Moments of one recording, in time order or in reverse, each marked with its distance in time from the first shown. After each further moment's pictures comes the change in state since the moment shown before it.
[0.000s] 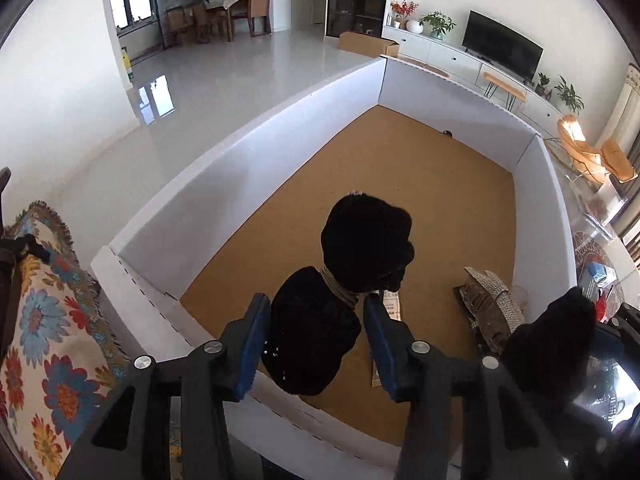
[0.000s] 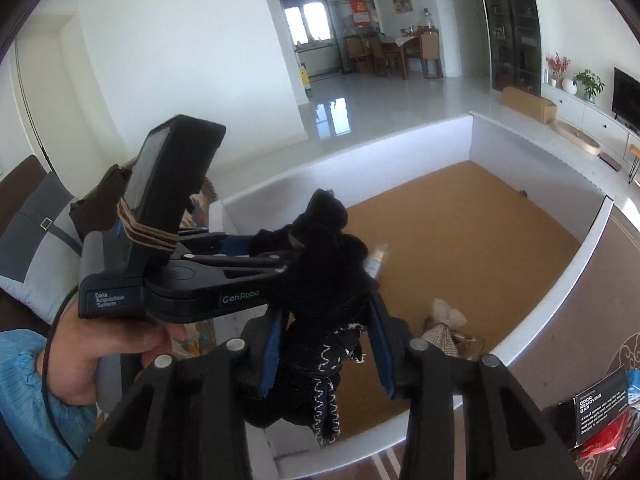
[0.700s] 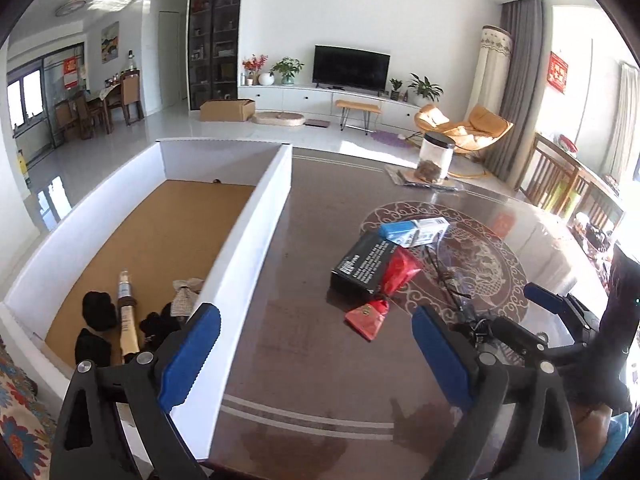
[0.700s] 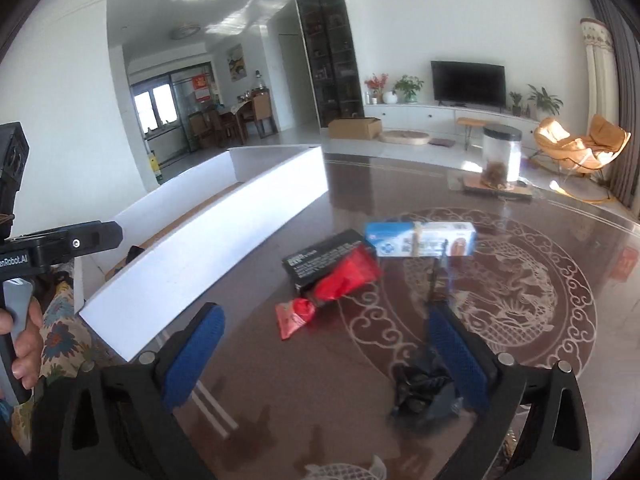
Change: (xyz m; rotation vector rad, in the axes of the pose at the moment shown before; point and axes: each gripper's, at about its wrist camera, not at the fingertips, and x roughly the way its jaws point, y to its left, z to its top) left arm -0.114 -0.212 -0.092 0.357 -0.237 -0.385; right arm -0.211 -0.160 -0.220 0.372 -0.299 -0.507
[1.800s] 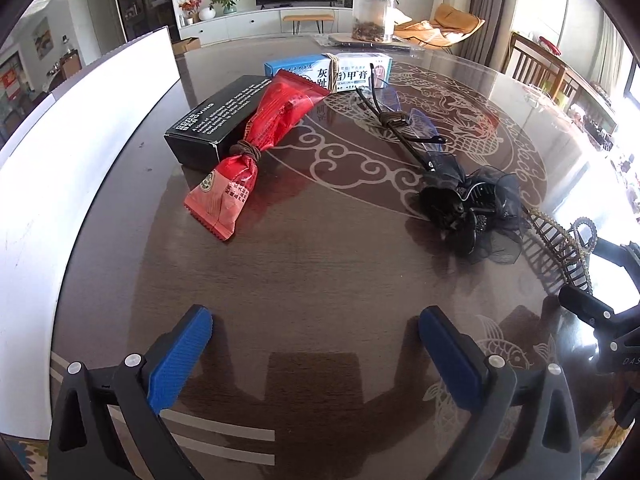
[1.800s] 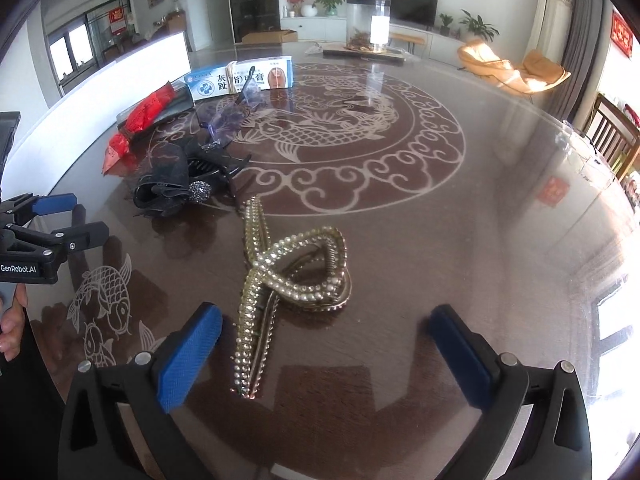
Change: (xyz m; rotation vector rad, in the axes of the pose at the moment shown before) left arm 0.119 -0.097 -0.078 0.148 0.299 -0.015; right arm -0.028 -0.125 -0.097 0.036 0.332 -0.254
